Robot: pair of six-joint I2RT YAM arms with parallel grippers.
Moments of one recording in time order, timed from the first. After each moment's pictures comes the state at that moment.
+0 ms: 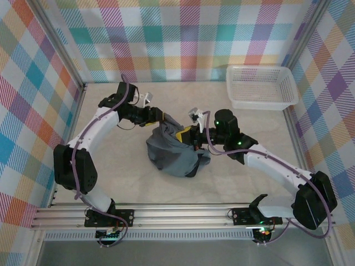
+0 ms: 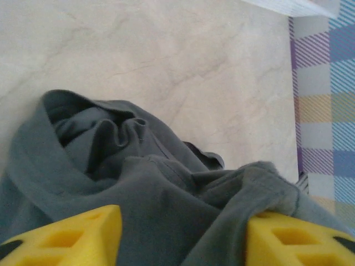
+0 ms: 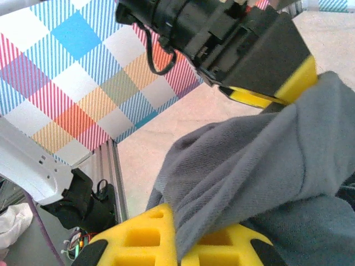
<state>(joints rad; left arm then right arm) -0.25 1.62 1.41 -0.78 0.63 -0.35 0.66 1.25 0.88 0.06 -0.67 0.31</state>
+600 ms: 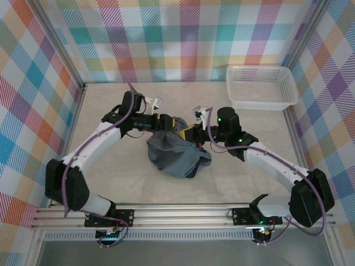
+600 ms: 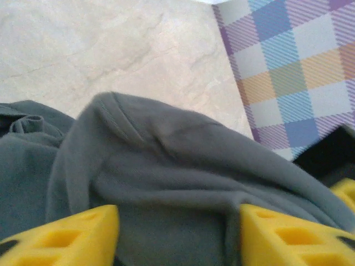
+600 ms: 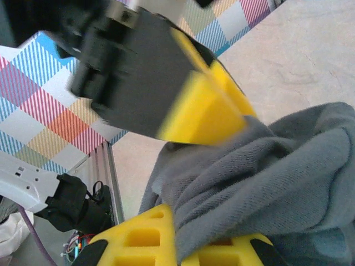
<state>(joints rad) -0.40 1.48 1.21 -0.49 0.71 -0.49 0.60 1.28 0.88 0.06 -0.71 0.33</state>
